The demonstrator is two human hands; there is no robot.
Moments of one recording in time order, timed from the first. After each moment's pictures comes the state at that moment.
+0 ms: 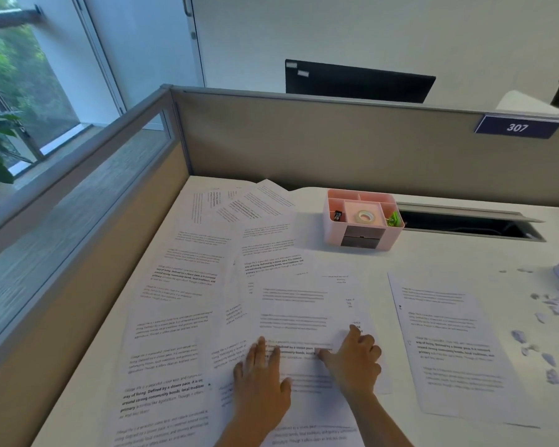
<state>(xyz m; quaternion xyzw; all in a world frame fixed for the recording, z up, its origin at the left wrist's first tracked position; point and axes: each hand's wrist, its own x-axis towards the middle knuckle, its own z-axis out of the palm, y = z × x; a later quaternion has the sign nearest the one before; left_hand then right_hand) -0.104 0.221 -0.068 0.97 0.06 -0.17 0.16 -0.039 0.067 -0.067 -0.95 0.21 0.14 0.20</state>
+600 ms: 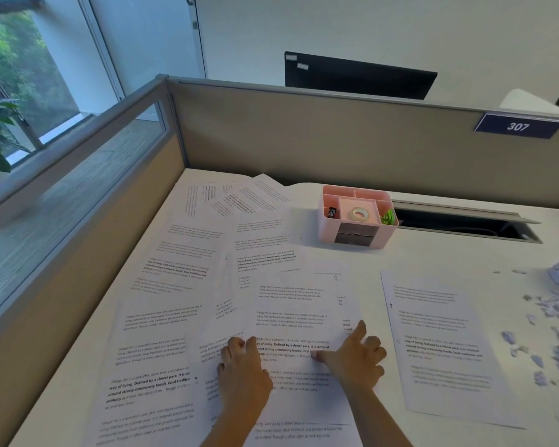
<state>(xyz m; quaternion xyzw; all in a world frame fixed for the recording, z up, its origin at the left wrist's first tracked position) -0.096 0.213 -0.063 0.96 0.19 -0.10 0.19 -0.033 0.047 -0.062 -0.94 0.25 0.17 0.18</state>
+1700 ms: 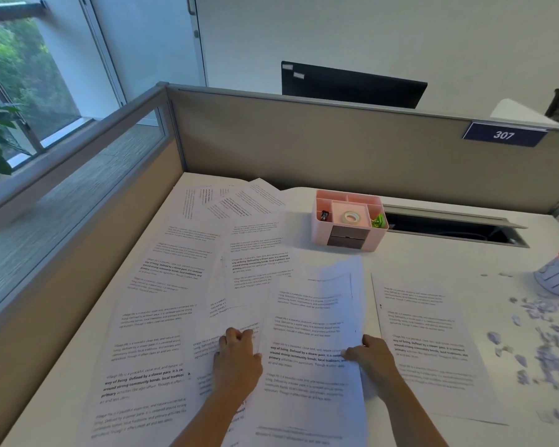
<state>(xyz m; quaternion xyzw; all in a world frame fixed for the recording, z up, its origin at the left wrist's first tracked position) -0.080 0.217 -0.063 0.96 0.16 -0.12 0.20 -0.030 -0.032 -0.066 -0.80 0.23 0.19 0.52</state>
